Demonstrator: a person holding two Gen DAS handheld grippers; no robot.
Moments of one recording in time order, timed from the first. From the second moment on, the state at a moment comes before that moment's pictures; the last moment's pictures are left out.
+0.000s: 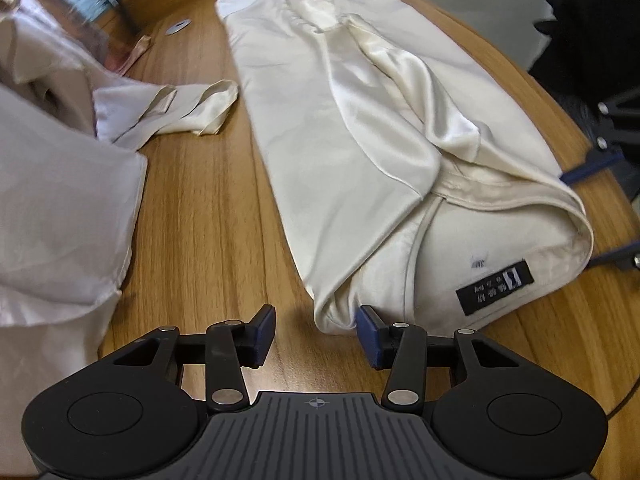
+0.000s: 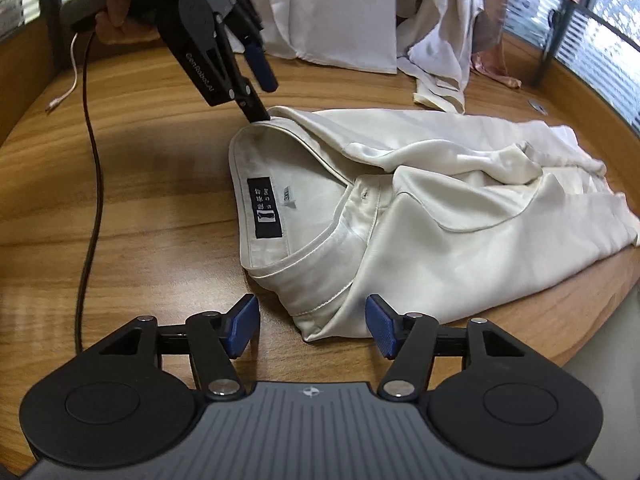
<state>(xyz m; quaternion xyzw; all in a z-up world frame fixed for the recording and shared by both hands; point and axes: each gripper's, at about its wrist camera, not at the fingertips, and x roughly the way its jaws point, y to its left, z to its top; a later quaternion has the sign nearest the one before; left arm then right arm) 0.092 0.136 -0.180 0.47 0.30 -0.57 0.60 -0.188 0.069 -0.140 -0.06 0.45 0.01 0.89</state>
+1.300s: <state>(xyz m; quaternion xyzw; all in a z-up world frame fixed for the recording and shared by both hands) 0.056 0.097 -0.146 0.51 0.12 -0.59 0.61 -0.171 -0.004 -0.079 0.01 0.41 -0.05 0.91</state>
